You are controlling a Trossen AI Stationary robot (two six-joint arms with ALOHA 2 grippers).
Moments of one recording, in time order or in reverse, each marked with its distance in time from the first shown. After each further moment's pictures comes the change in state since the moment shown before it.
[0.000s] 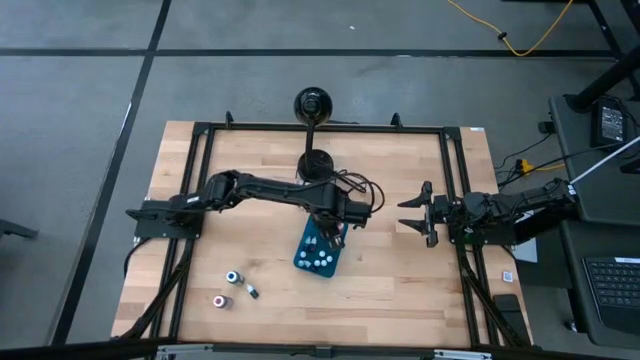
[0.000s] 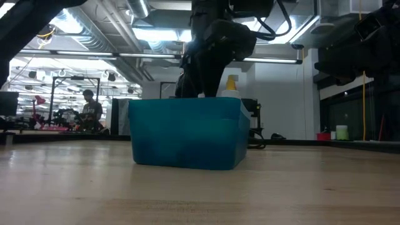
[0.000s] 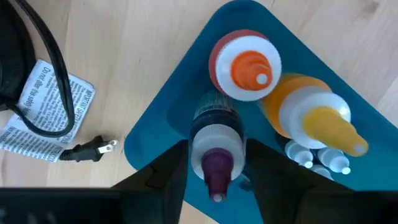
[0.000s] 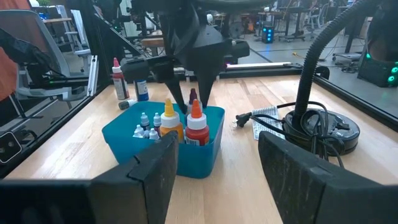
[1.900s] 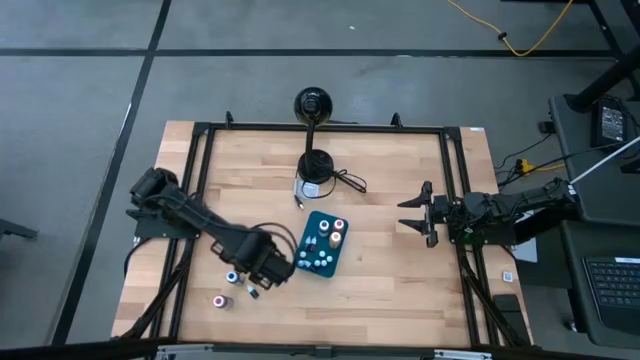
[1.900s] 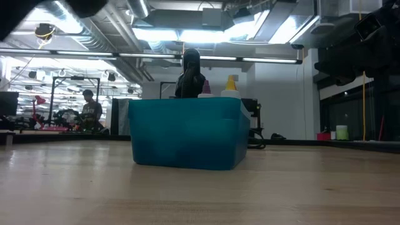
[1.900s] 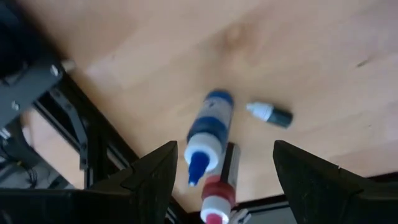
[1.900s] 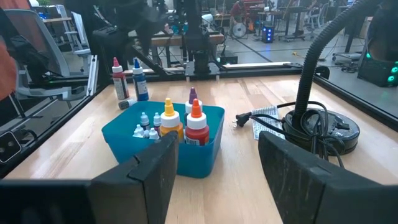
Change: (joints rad) left arm -0.418 -0.536 -0.675 -0.072 0.234 -1.090; right arm 0.000 0.001 0.000 0.000 0.000 0.000
